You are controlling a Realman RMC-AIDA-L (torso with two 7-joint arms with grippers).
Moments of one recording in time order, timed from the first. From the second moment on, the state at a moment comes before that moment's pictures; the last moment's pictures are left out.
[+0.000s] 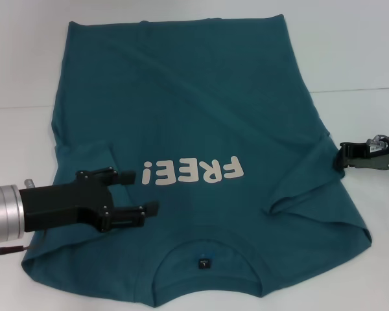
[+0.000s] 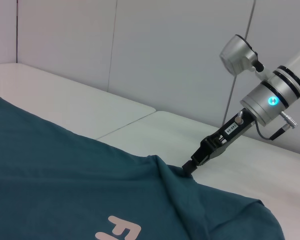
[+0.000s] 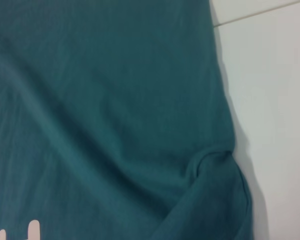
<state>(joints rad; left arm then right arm) -0.48 -2.16 0.81 0.91 1.99 1.48 -1.50 0.79 1.94 -0.70 -0.49 -2.60 -0.92 2.61</state>
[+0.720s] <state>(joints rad) -0.48 -2.16 0.81 0.90 1.99 1.48 -1.50 0.75 1.94 -0.70 -0.59 -2.60 -0.99 2.61</state>
